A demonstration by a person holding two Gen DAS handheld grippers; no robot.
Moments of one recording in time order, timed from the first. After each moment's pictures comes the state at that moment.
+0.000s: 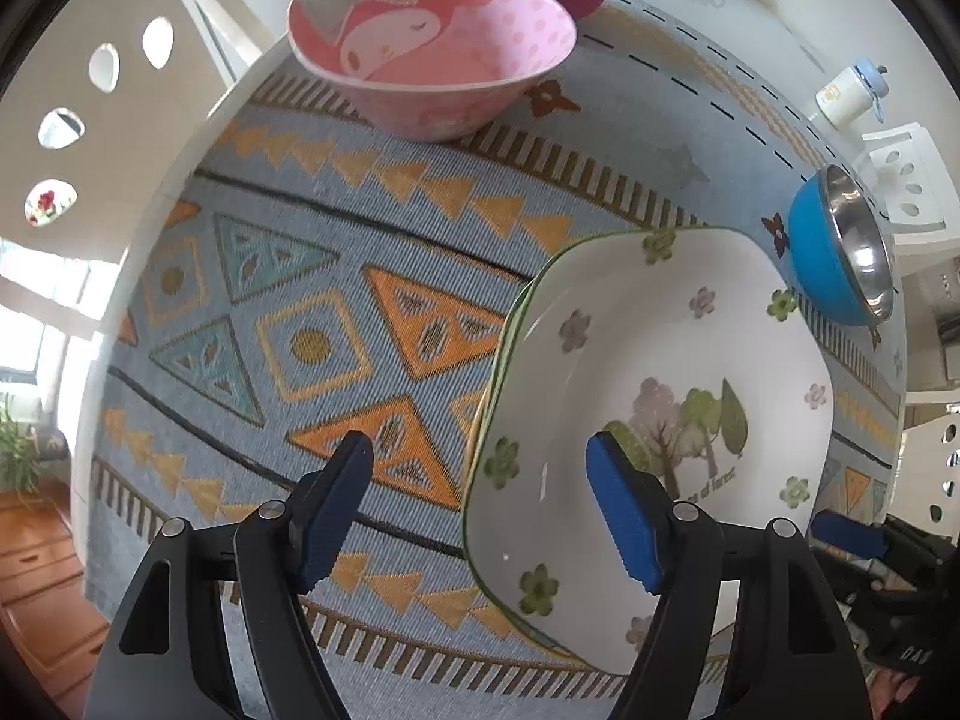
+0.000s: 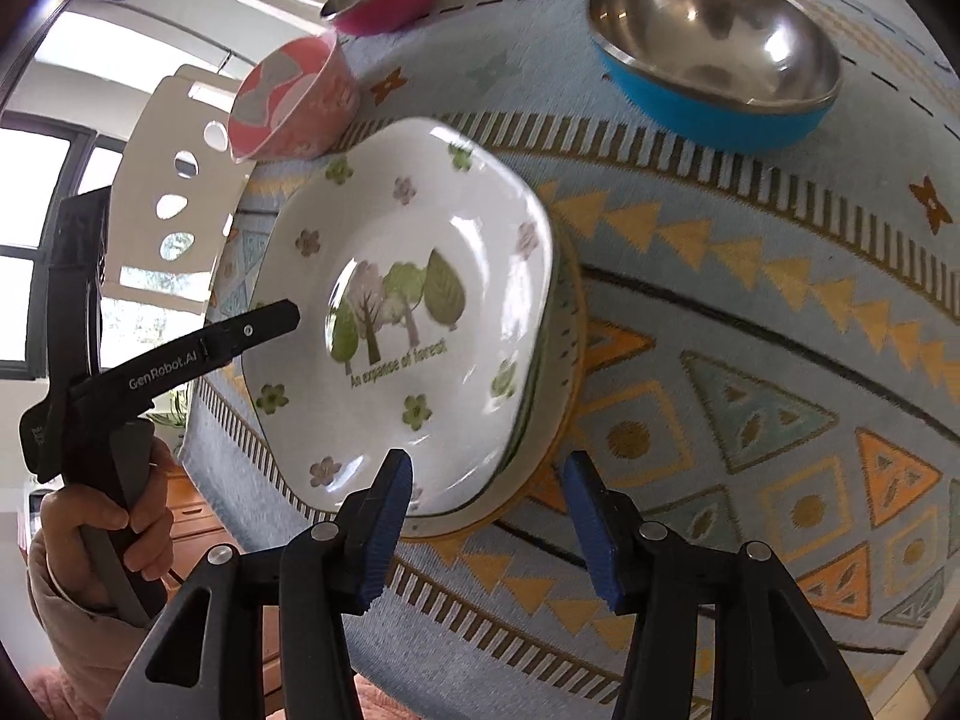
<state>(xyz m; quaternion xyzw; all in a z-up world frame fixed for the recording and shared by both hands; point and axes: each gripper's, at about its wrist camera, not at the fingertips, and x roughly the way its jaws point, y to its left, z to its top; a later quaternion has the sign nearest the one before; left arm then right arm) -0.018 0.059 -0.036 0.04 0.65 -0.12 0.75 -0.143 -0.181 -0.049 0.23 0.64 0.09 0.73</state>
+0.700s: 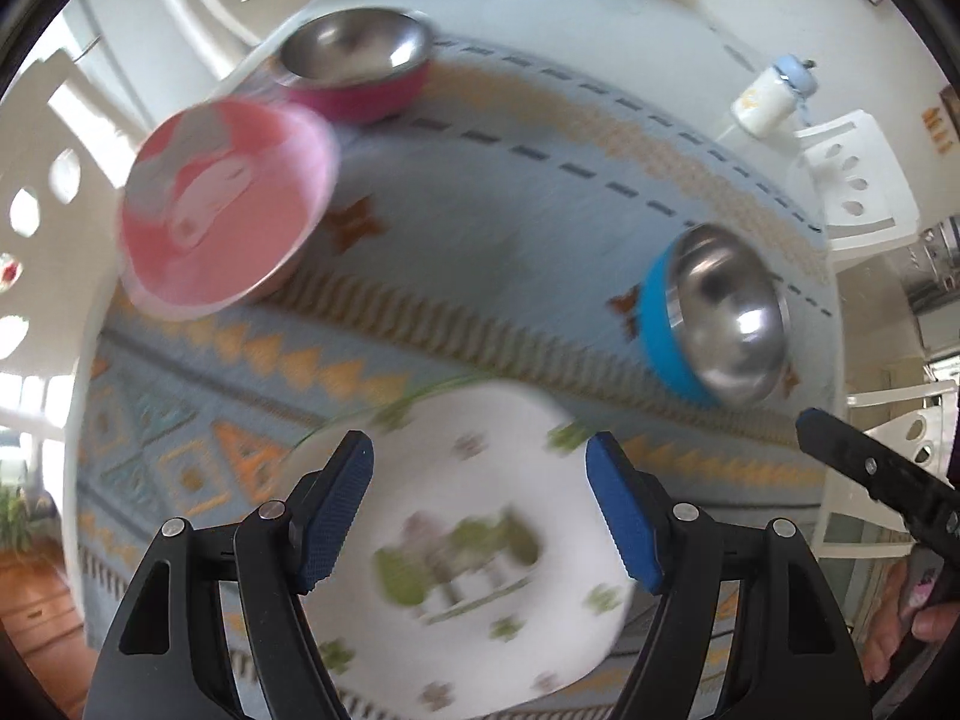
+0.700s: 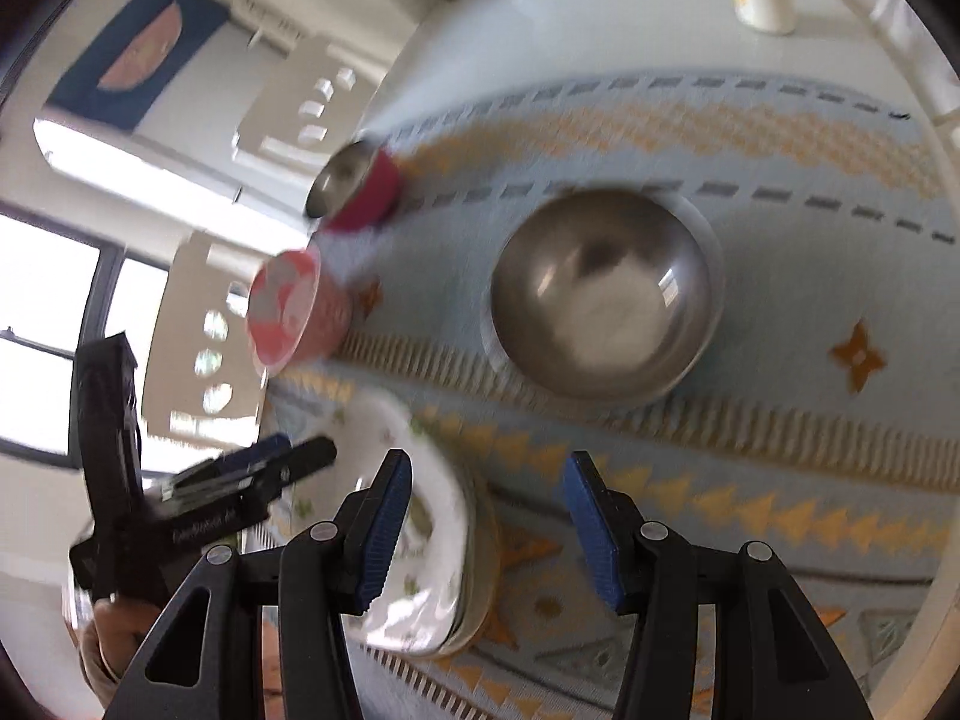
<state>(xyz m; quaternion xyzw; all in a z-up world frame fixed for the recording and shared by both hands) 0.023 -0.056 0.005 0.04 0.62 -0.18 0.76 -0.087 -0.277 0.002 0.30 0.55 0.06 0.78</state>
